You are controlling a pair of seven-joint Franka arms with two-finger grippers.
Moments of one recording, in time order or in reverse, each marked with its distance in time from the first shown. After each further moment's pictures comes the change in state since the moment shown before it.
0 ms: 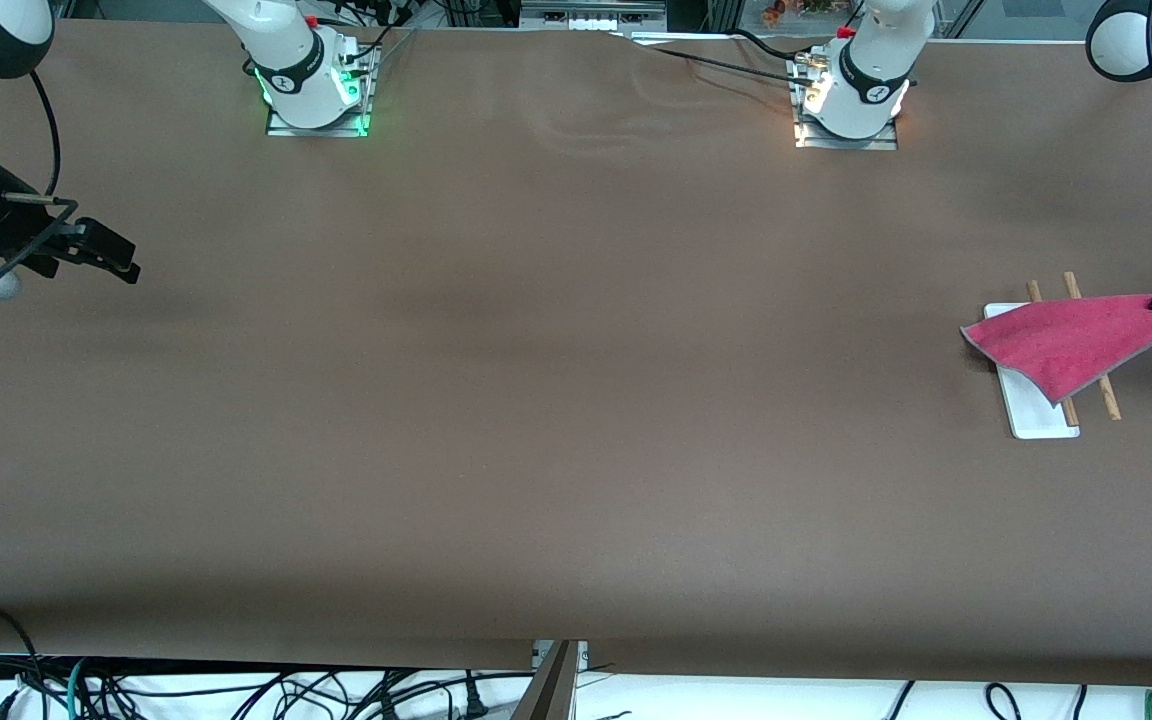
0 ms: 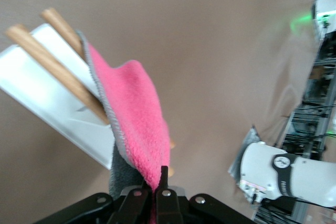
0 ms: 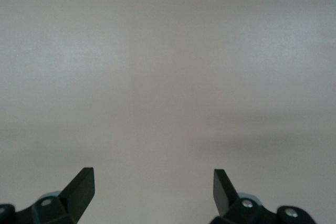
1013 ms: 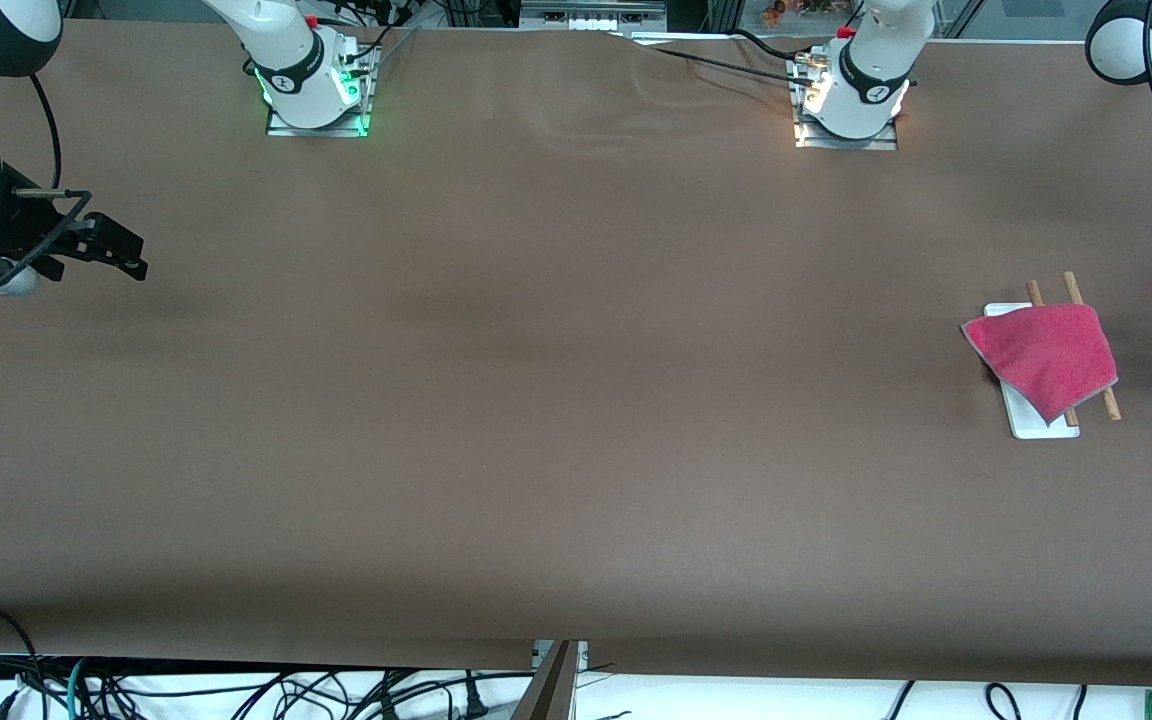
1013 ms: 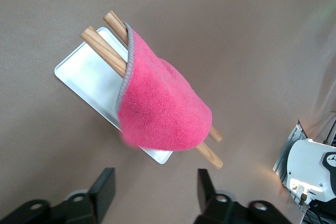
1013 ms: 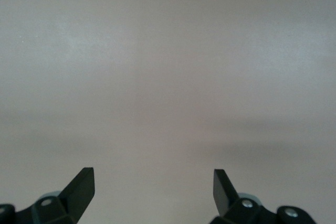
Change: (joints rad) left arm -0.012 0.007 0.033 -0.003 0.011 0.125 0.063; right arm 0.004 0.009 0.003 0.000 0.000 0.000 -0.078
